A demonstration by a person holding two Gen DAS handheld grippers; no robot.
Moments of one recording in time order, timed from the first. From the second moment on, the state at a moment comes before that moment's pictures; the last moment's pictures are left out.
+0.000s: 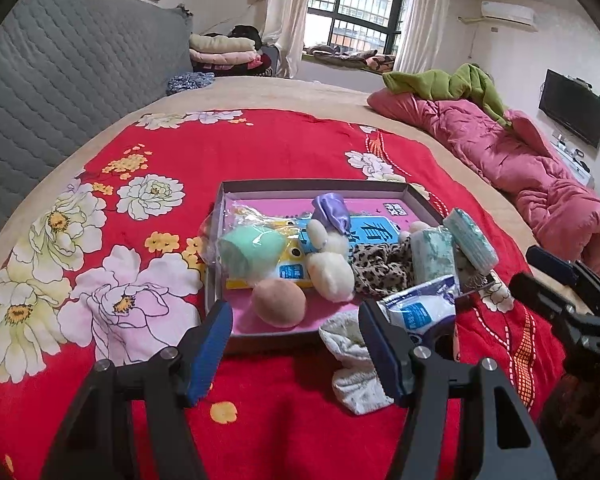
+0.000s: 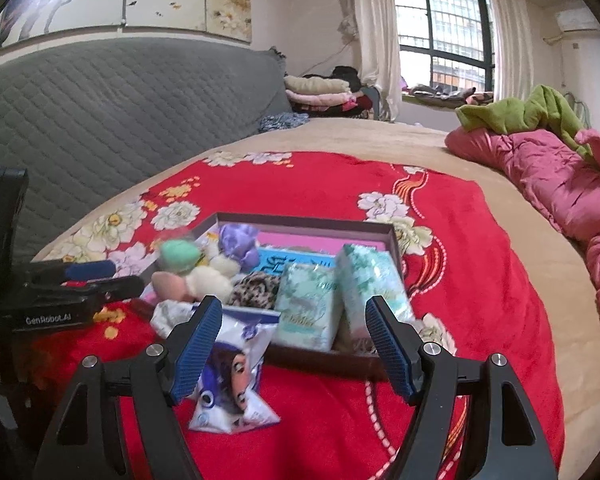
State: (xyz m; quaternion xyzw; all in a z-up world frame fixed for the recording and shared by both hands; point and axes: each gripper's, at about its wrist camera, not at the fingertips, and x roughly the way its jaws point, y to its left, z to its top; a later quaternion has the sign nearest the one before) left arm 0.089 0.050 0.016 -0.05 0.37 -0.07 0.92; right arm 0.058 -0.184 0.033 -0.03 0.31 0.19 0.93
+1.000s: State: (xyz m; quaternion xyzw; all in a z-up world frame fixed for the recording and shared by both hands) left arm 0.057 0.029 -0.007 -0.05 0.43 -0.09 0.90; right arm 0.011 -0.161 0.014 -0.06 0.37 0.23 0.90
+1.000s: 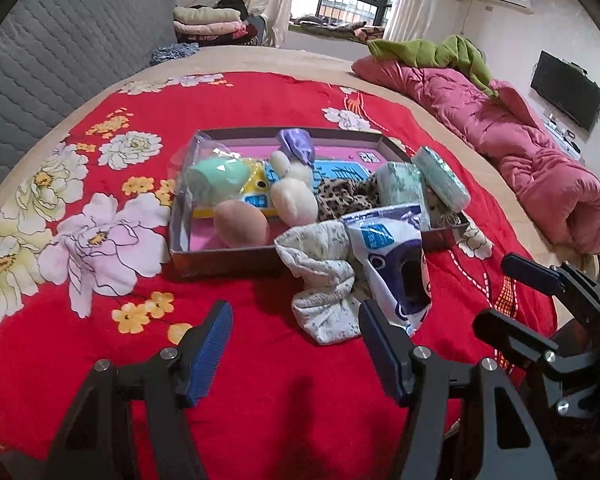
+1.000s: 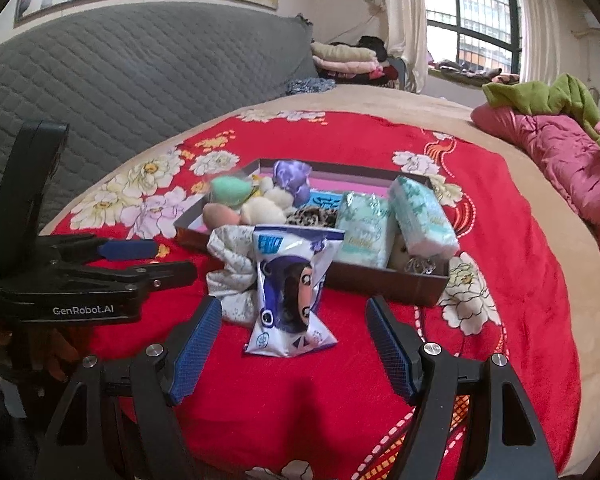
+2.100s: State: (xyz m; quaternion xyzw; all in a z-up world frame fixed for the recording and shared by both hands) left arm 0.103 0.015 -0.049 -0.05 0.47 -0.12 0.87; right arm 0.073 -0.143 -0.050 -0.07 0.43 0.22 0.87
